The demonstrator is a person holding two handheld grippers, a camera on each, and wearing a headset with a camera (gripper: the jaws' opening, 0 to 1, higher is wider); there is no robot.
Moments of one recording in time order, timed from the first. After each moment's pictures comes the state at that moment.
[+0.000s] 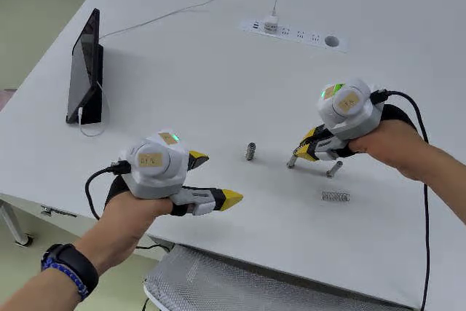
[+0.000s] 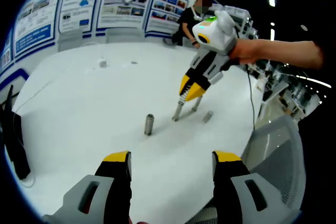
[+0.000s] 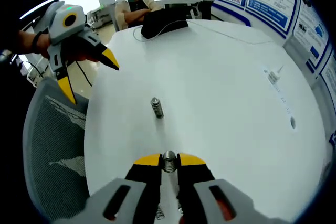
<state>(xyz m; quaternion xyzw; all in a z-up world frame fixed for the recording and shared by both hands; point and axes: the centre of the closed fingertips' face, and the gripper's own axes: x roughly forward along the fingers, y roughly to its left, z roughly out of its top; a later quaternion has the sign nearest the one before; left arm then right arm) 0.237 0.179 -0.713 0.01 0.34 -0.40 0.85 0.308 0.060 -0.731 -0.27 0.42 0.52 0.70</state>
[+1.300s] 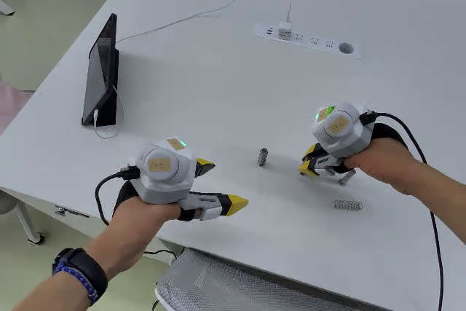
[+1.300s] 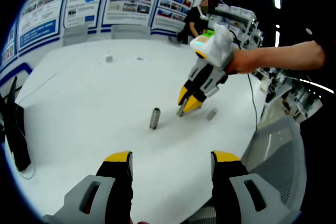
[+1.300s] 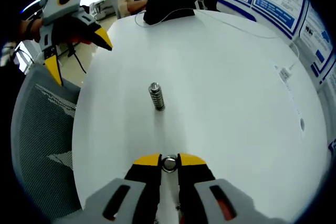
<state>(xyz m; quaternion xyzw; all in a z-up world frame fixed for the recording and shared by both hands) 0.235 0.191 -0.721 0.00 0.35 -0.38 0.85 0.313 0.065 -0.782 -0.30 0.42 0.52 0.68</state>
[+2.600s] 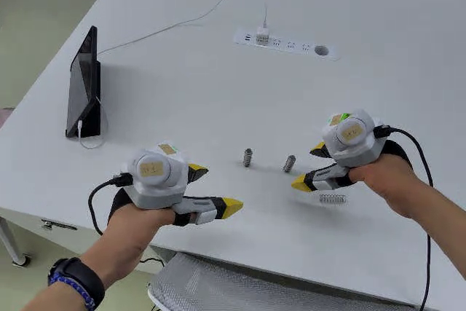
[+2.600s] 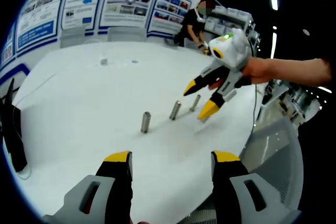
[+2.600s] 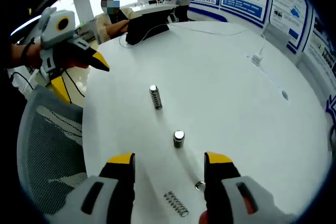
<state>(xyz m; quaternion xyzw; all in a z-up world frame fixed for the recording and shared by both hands) 0.229 0.177 -0.713 -0.01 0.34 -0.40 0.85 0.285 0.040 -0.746 -0.21 0.41 0.45 0.76</state>
